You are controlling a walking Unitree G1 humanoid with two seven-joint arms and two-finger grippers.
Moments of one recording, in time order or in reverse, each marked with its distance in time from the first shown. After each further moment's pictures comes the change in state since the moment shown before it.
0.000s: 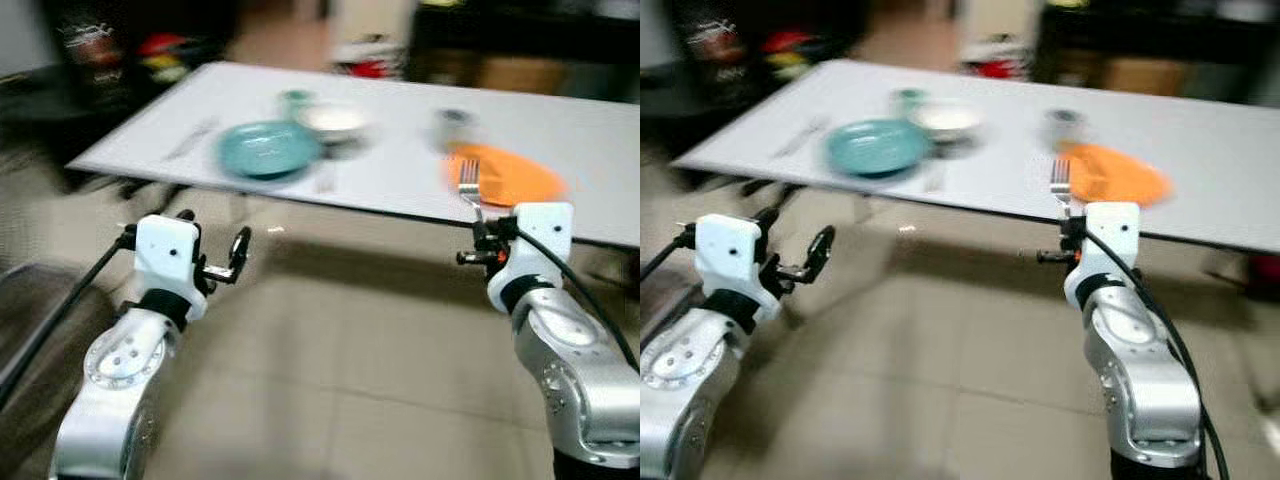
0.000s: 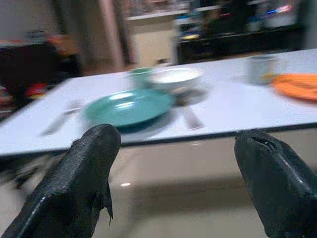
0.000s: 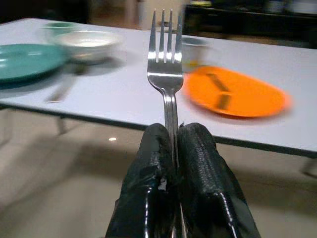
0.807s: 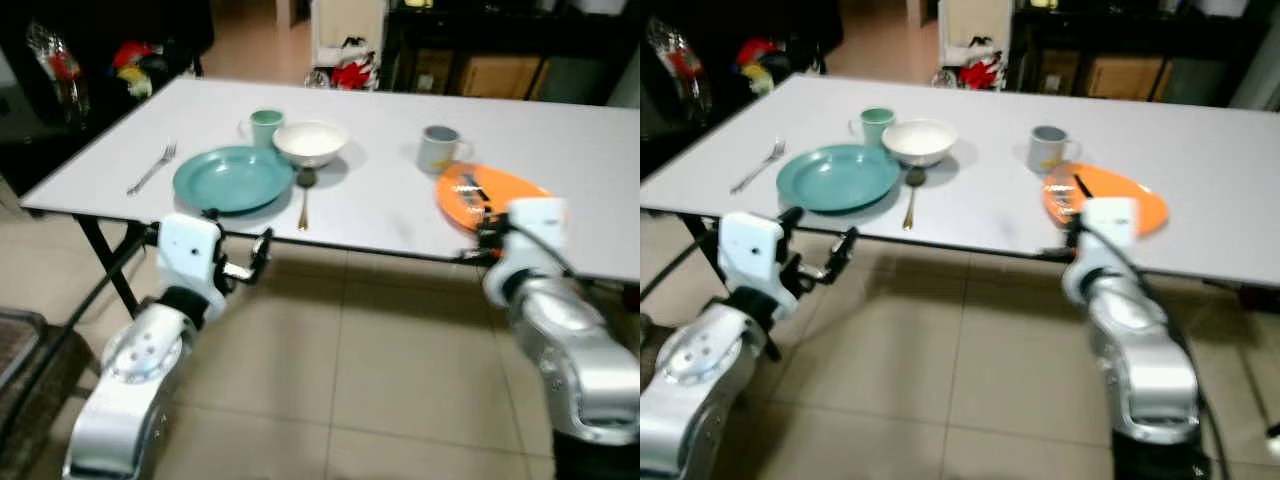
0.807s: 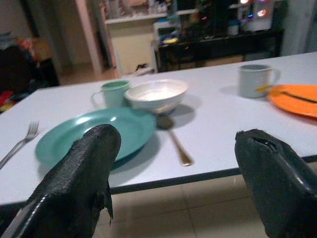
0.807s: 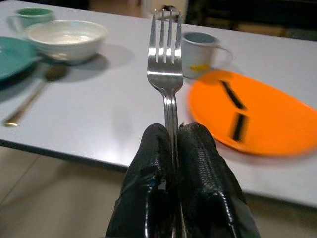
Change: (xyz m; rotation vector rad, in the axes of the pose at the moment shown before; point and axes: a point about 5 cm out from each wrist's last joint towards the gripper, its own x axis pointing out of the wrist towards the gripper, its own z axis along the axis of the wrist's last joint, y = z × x) left arm 0.003 -0.004 -0.001 0.008 -0.005 -0.050; right arm 0.016 0.012 -0.003 -0.011 0.054 0.078
